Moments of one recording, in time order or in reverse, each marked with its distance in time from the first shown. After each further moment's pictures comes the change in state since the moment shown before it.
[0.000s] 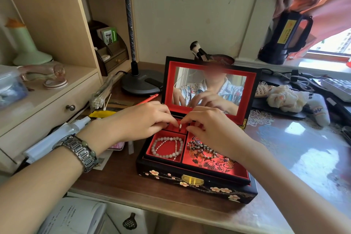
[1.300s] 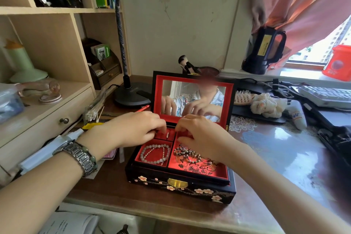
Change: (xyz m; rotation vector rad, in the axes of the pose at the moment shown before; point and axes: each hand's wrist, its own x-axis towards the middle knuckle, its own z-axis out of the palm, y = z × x) left_hand 0.009 0.026 -0.016 0.197 -0.127 -0.072; right_hand -0.010 -0.004 -0.018 -0.130 -0.081 0.020
